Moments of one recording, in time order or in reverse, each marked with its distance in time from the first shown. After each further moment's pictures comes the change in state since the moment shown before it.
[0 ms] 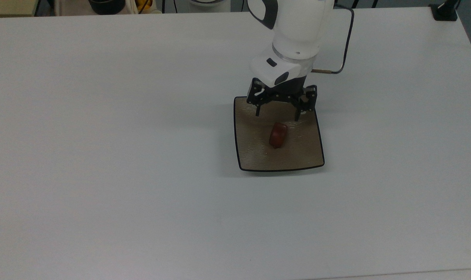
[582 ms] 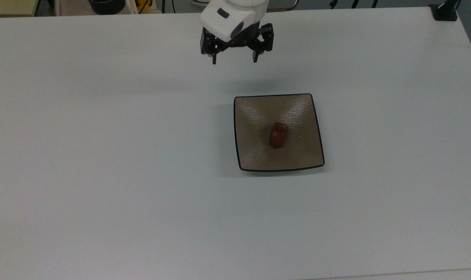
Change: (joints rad) arm -0.023 -0.257 -0.134 -0.093 0.155 -0.335 -0.428
